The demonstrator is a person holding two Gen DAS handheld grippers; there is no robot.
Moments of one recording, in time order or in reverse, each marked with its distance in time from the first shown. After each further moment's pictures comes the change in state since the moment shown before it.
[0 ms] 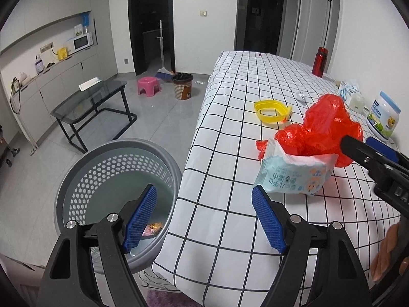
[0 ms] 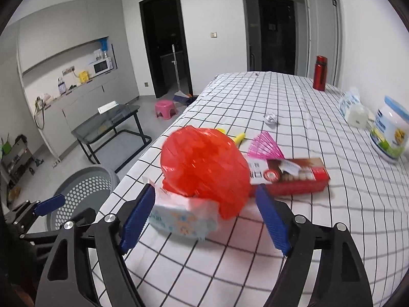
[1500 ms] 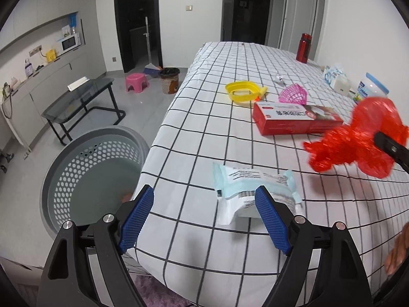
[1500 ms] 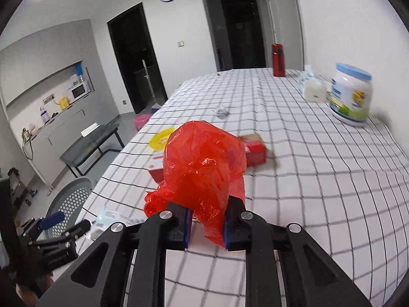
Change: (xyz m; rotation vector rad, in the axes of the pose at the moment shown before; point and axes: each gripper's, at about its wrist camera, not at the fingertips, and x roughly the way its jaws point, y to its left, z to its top) left arm -0.003 -0.041 -0.028 0.049 0.035 -0.037; right arm -0.057 -0.088 -0.051 0.190 -0.047 -0.067
